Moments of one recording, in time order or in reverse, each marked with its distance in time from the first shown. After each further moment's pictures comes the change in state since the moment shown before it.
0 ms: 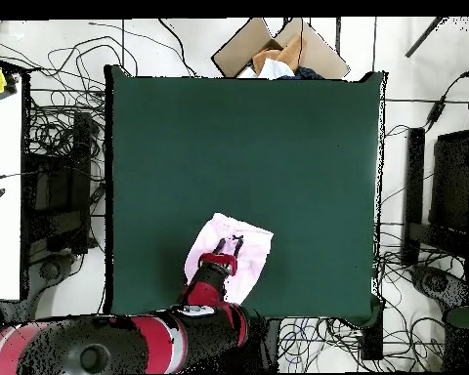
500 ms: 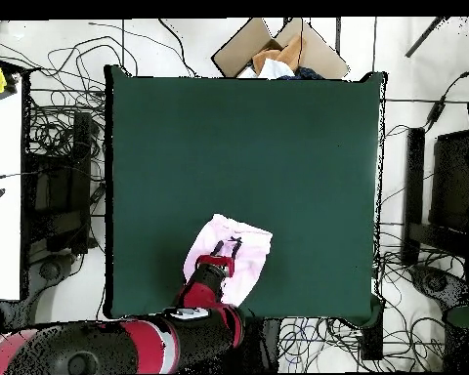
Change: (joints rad) arm 0.031 -0.012 0.000 0.009 0.019 0.043 0.000
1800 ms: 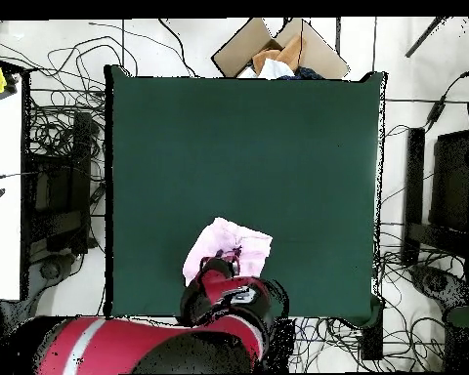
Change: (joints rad) arm -0.295 -0.223 0.169 -0.067 -0.419 0.460 0.000
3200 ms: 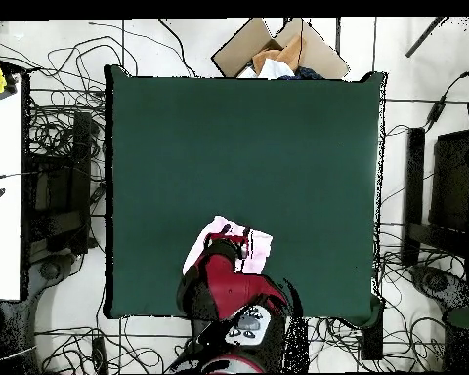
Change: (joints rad) arm -0.008 -0.210 -0.036 0.019 0.101 0.039 0.000
